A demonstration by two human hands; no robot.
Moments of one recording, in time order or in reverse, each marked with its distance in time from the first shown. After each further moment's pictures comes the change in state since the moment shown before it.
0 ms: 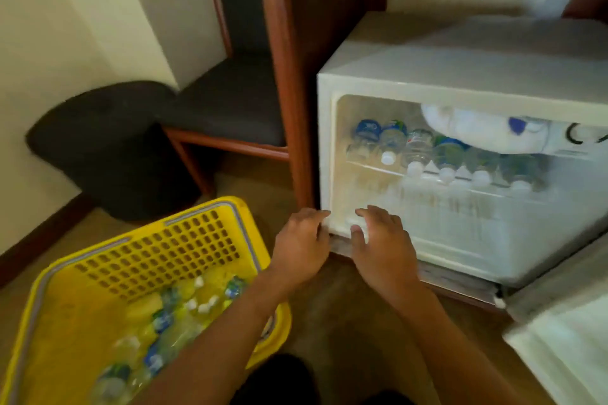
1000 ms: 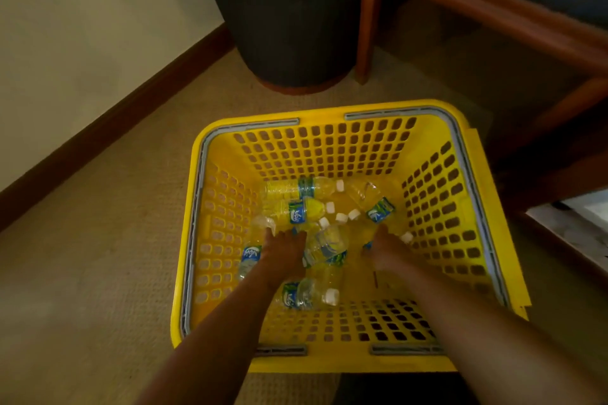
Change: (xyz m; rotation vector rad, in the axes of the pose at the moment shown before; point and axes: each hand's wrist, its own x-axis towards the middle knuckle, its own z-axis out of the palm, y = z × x) left_hand -0.164 -0.400 -0.027 0.544 -0.847 -0.528; right_hand -0.010 -0.117 0.402 -0.352 -1.082 0.121
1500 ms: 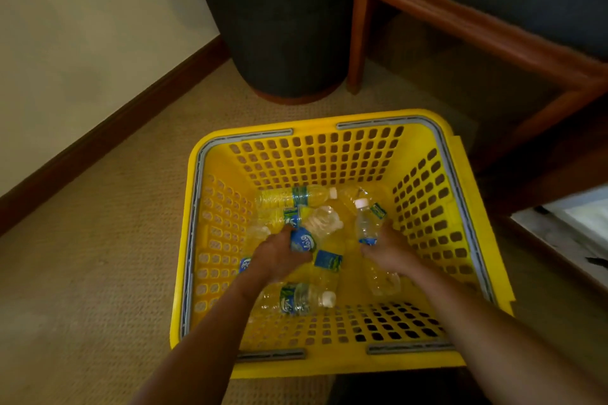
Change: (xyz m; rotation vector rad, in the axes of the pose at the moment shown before) left_hand -0.014 -0.011 -0.019 -0.889 0.147 -0.094; right_hand -0.032 -0.002 -0.033 0.207 0.107 -0.049
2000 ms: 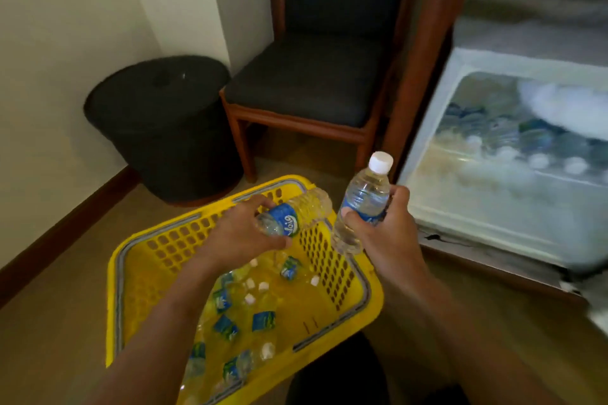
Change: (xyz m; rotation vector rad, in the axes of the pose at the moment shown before) left_hand -0.140 0.199 -0.089 0.103 0.196 0.628; right_hand -0.257 0.029 -0.123 0.772 0.911 -0.394
